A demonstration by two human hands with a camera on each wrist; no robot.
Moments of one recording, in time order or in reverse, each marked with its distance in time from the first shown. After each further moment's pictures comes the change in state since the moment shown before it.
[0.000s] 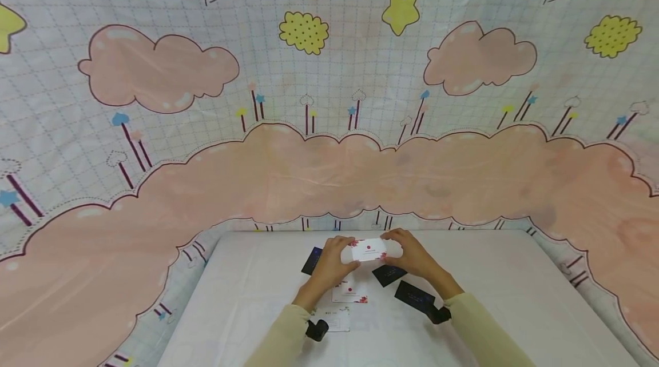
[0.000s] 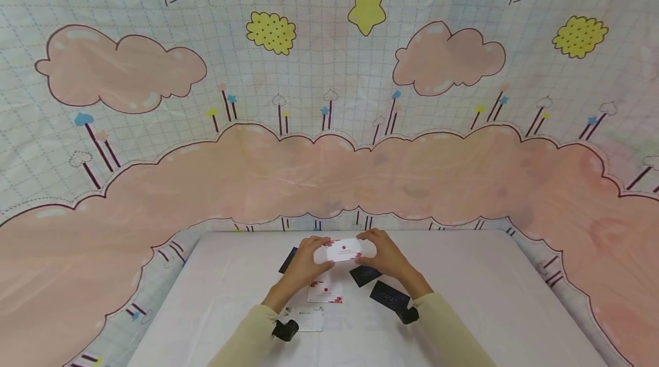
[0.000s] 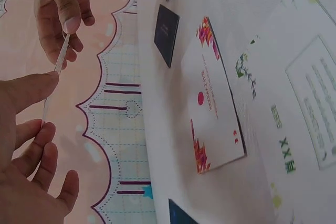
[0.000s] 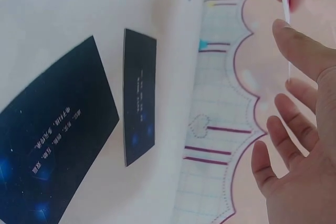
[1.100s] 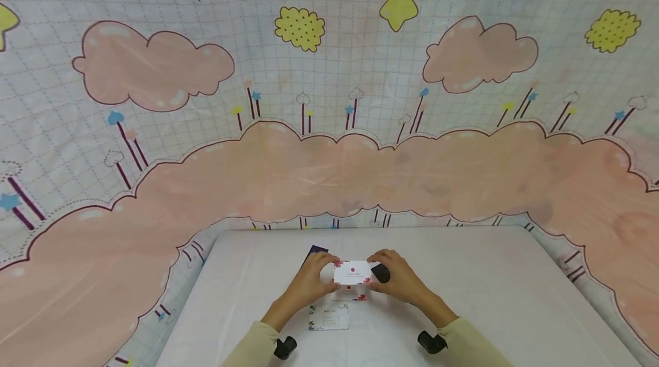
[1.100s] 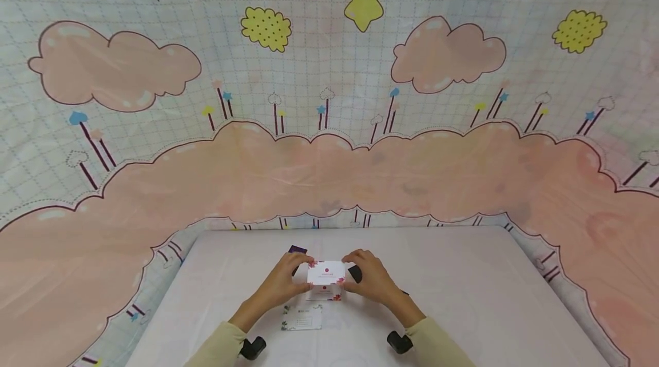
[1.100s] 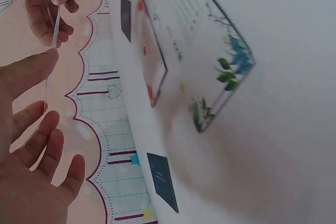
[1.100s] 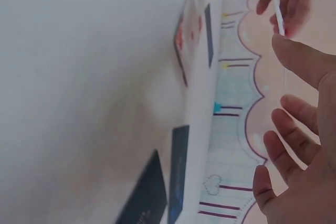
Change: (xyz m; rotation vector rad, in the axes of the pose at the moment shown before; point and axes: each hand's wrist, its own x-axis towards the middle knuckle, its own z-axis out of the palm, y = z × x) left_hand -0.046 -0.028 -0.029 0.137 -0.069 0.119; right_hand -0.035 -0.040 0.035 -0.024 -0.051 0.071
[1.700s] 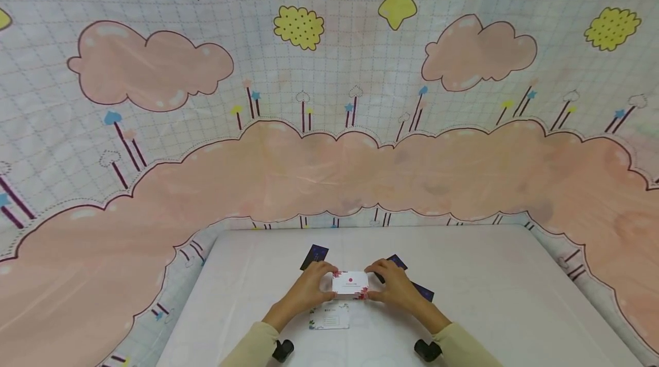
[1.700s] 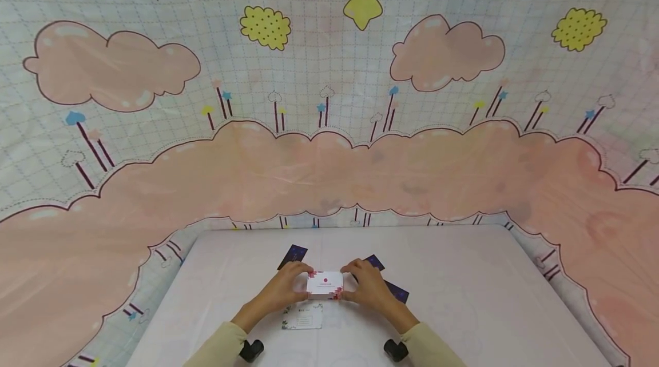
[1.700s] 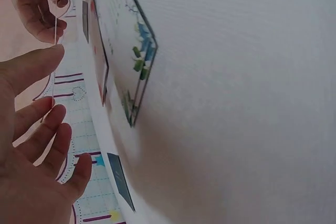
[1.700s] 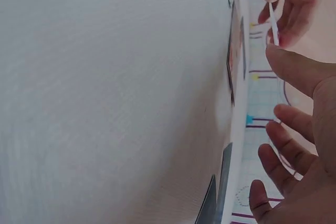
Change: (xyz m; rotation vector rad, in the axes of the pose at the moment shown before) left_hand -0.010 -0.015 0.017 0.026 -0.134 -0.057; right_hand -0.011 0.010 0.027 -0.068 -0.006 -0.008
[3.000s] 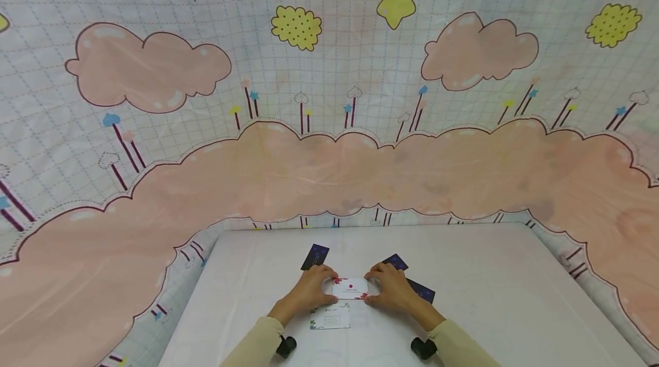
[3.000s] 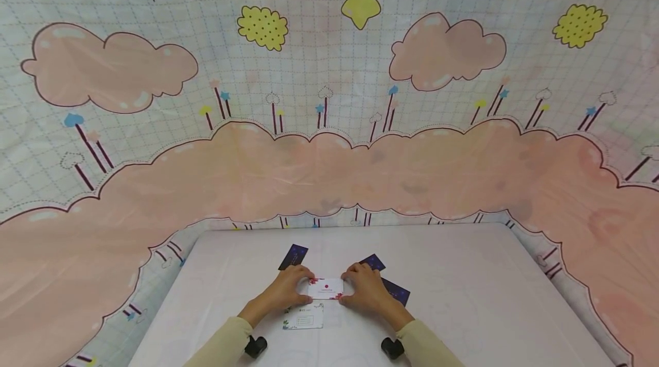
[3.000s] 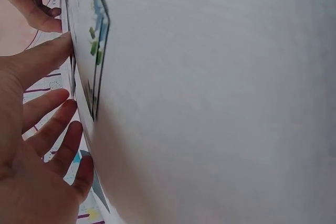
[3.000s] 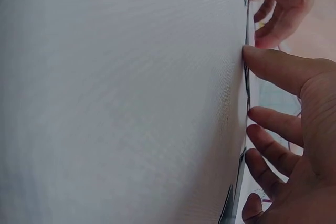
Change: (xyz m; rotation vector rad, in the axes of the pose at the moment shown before) left_hand 0.010 -0.015 0.014 0.108 -0.109 -0.038; right_hand 0.005 0.006 0.014 -0.123 -0.070 0.027
